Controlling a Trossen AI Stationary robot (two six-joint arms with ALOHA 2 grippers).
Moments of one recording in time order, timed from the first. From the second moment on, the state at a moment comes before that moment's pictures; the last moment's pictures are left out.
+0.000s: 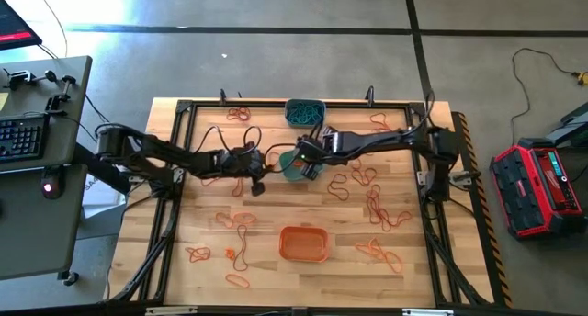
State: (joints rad) left arm 0.14 1.49 0.45 0.42 -0.15 -0.01; right arm -0.12 1.90 1.42 -0.71 0.43 0.26
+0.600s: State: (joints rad) left arm 0.20 1.67 0.49 0.69 -0.20 -0.05; right arm -0.24 1.86 1.27 -0.85 0.39 0.34
